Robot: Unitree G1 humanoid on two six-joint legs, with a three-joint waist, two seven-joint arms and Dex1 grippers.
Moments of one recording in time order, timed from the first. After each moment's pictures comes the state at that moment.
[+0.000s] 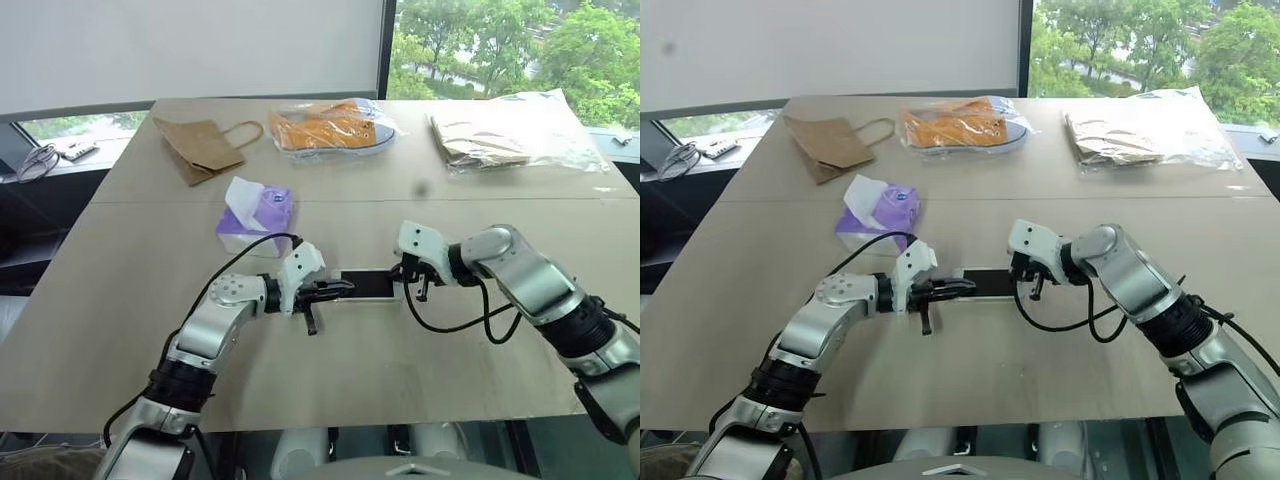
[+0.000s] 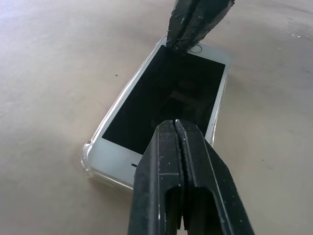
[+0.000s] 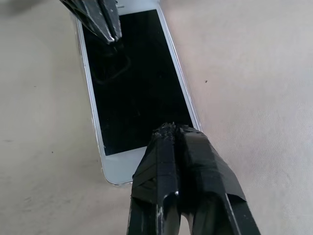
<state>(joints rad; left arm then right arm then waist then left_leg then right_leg) -0.29 0.53 -0.21 -0.01 -0.26 0.34 -1.02 -0.67 -0.61 0.54 -0.14 0.07 0.85 0.99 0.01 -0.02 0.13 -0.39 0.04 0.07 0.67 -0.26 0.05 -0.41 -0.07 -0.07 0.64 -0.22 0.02</state>
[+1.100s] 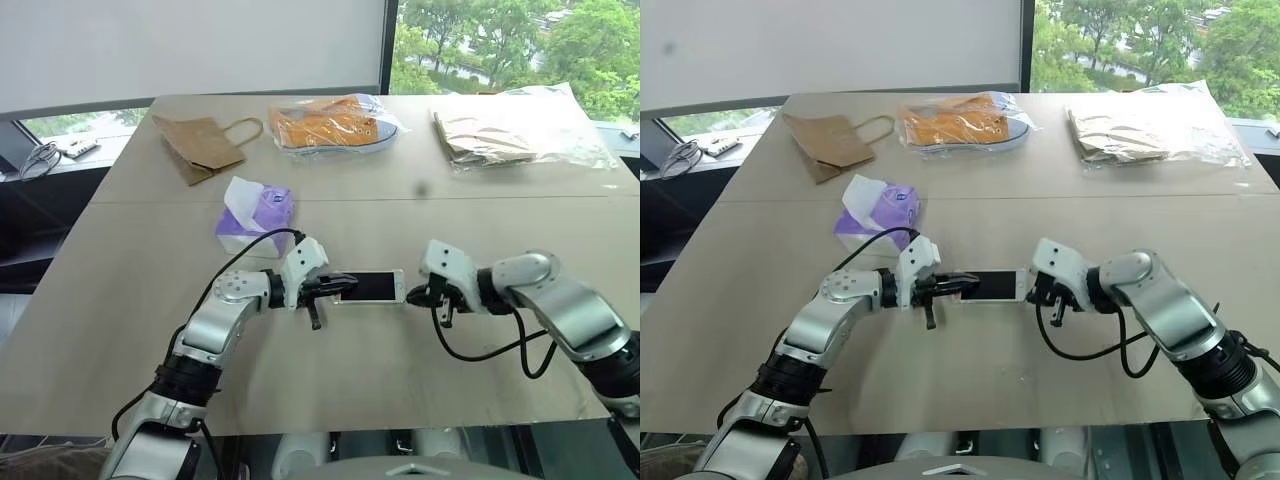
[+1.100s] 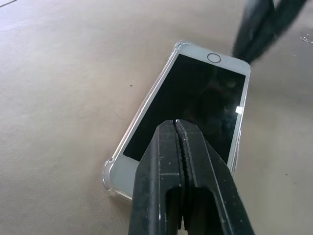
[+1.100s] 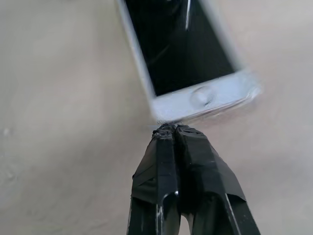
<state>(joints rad) -0.33 0.50 -0.21 0.03 -0.25 0.31 -1.01 -0.45 -0.70 0.41 -0.37 0.16 0.92 0.98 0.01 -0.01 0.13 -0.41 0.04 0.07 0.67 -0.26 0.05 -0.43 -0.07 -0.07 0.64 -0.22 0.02</state>
